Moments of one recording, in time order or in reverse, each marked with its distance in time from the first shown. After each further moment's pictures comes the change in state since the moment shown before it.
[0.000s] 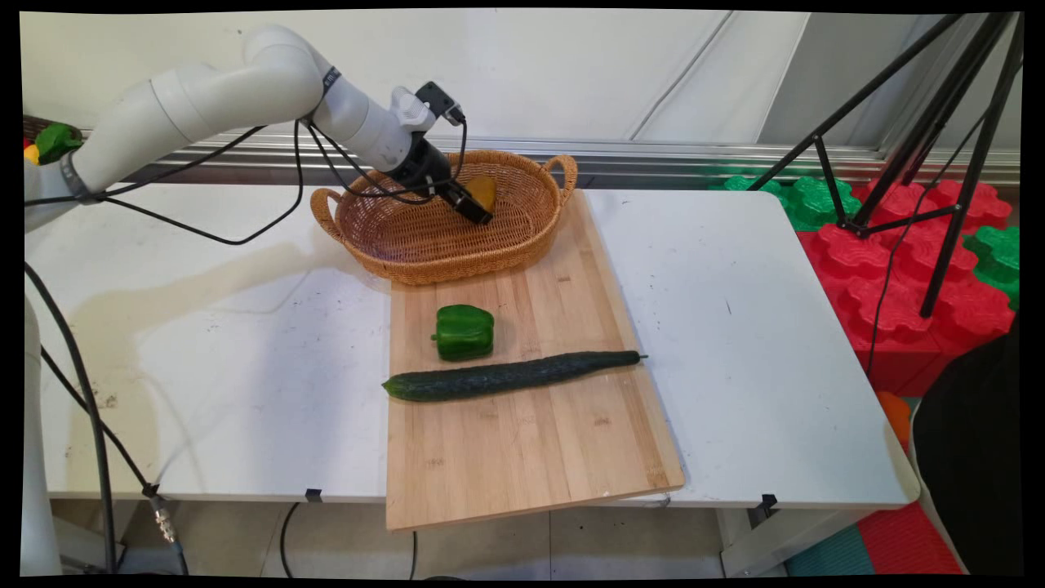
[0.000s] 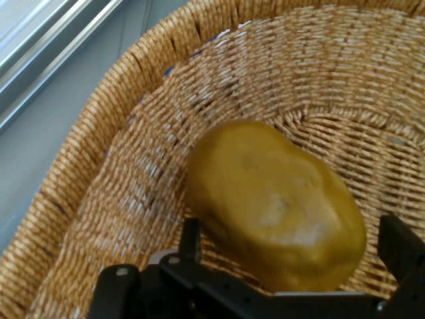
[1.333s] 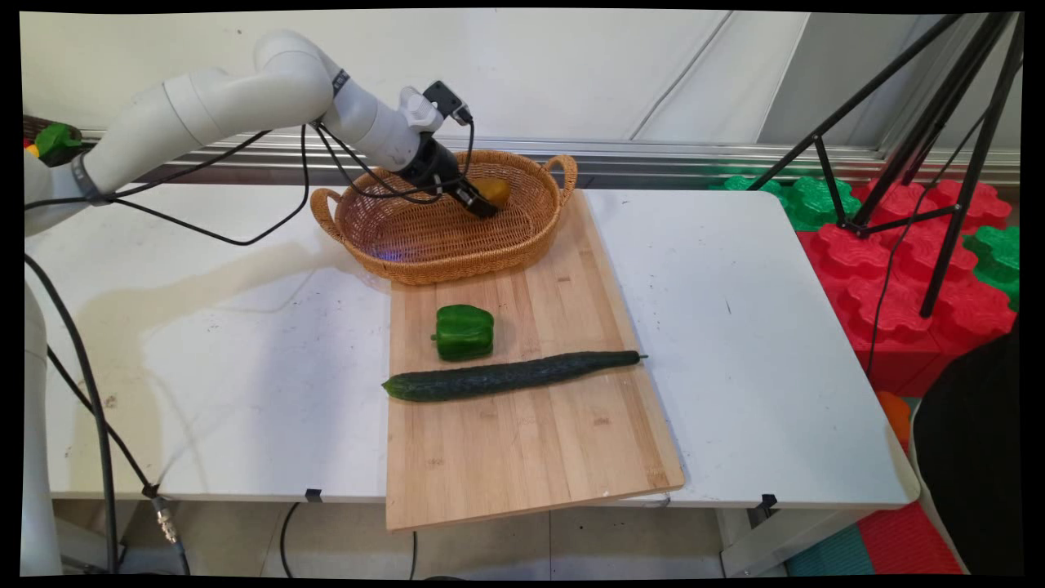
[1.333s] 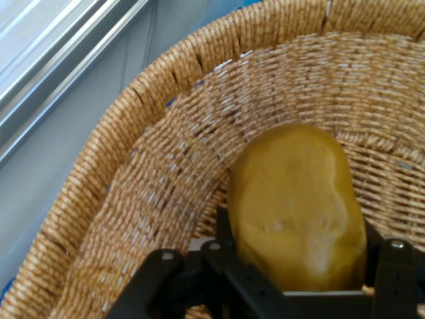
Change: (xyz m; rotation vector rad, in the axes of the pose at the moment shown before) arm 0.004 0.000 0.008 0.008 0.031 0.027
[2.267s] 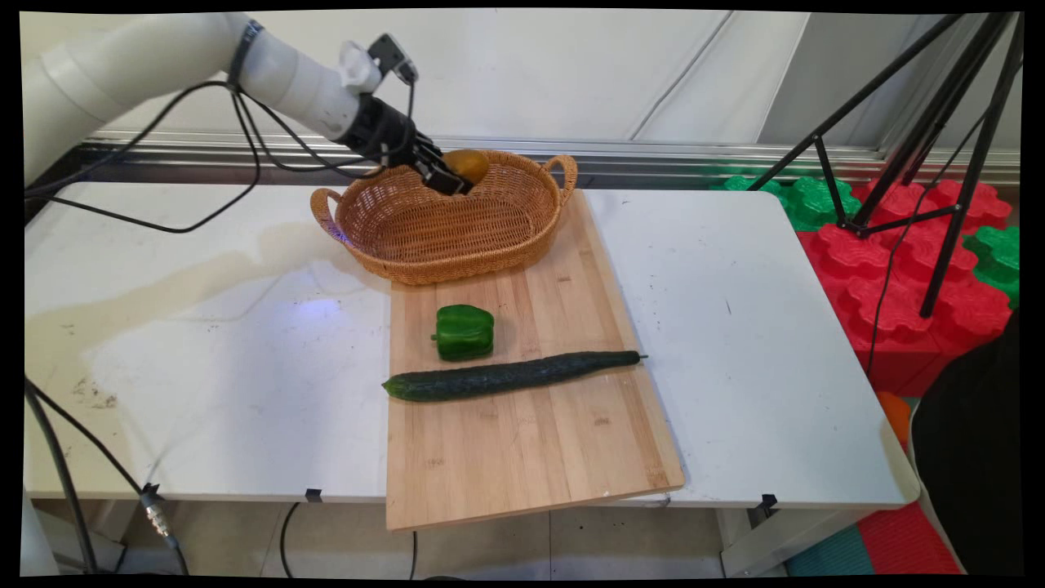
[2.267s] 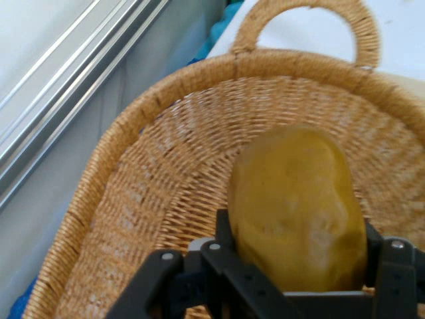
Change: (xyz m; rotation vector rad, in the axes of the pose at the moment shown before) arm -0.008 -0.002 -0.104 -0.085 0.094 0.076
